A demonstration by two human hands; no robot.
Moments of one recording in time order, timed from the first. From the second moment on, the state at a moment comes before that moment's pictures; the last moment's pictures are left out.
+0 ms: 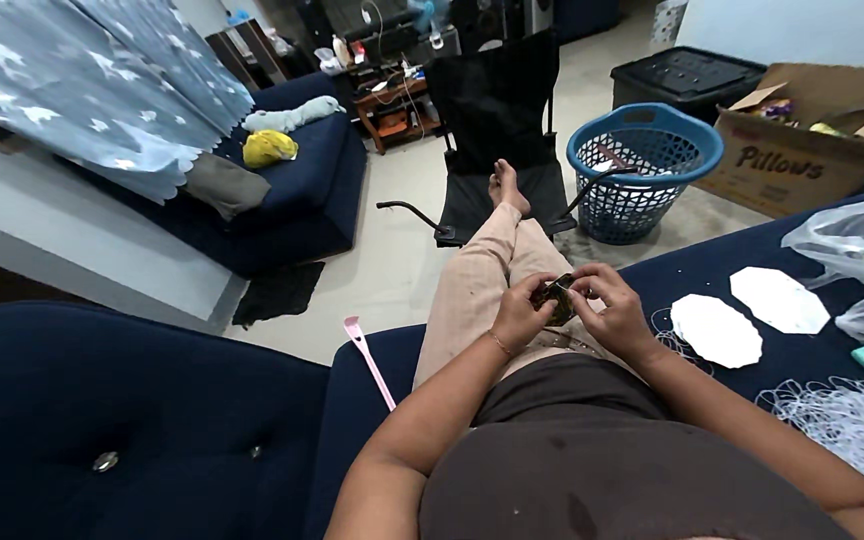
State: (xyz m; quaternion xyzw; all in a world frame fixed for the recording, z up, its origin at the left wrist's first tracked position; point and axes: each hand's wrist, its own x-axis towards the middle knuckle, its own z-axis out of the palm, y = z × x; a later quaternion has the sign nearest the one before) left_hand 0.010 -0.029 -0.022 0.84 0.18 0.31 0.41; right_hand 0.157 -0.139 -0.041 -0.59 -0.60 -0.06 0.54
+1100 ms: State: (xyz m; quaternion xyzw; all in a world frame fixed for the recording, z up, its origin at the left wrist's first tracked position) left_hand 0.009 -0.025 -0.025 0.83 0.10 0.37 0.40; right_hand 0.166 -0.140 -0.051 -0.56 -0.59 0.01 0.58
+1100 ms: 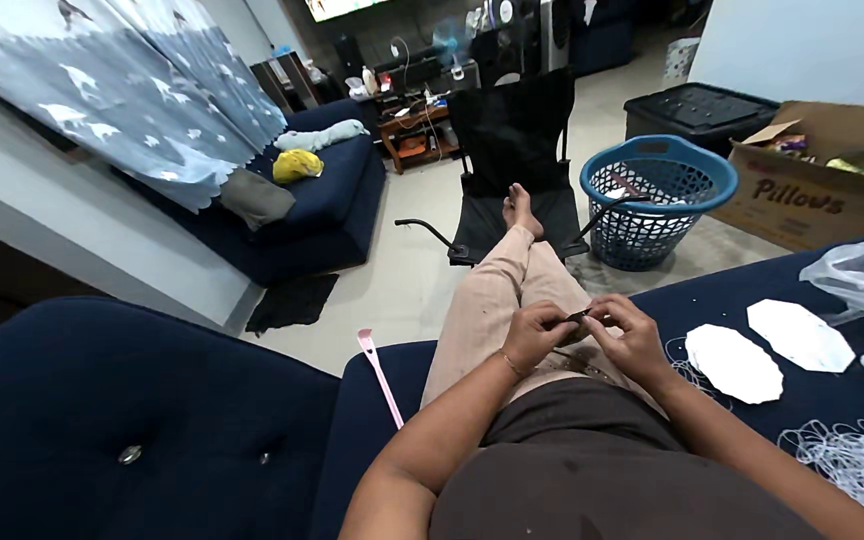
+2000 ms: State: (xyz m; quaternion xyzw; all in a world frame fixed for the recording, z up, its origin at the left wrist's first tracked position) left_hand 0.006 -0.029 -0.008 0.63 0.24 0.22 0.70; right_hand 0.175 -0.151 -0.003 -0.55 -0.53 0.14 0.64
